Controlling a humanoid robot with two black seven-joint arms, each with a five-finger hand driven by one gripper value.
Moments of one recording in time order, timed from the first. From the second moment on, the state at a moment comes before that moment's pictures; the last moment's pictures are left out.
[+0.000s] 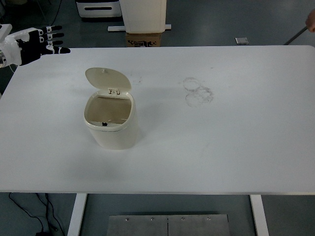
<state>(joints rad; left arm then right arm) -1.17 0.64 -0.27 -0.66 0.17 -0.41 0.07 0.03 0.00 0.28 0.10 -0.31 0.06 0.15</state>
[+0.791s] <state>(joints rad) -1.38 0.61 0.05 -0.80 0.19 -0.41 0.21 0.03 0.00 0.28 0.10 -0.31 0.06 0.15</state>
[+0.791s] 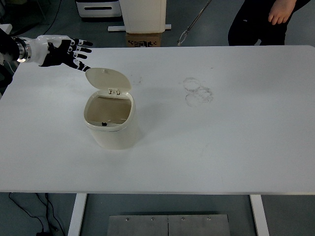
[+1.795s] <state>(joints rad) -1.65 0.52 0.34 -1.00 0.21 -0.50 0.21 0.03 0.00 0.28 0.10 -0.31 0.06 0.15</state>
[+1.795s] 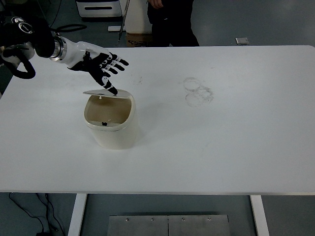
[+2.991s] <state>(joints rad) -1.92 0.49 0.48 -1.23 0.21 -0.54 0.37 0.03 0.00 0.28 0.10 -0.31 0.06 0.15</state>
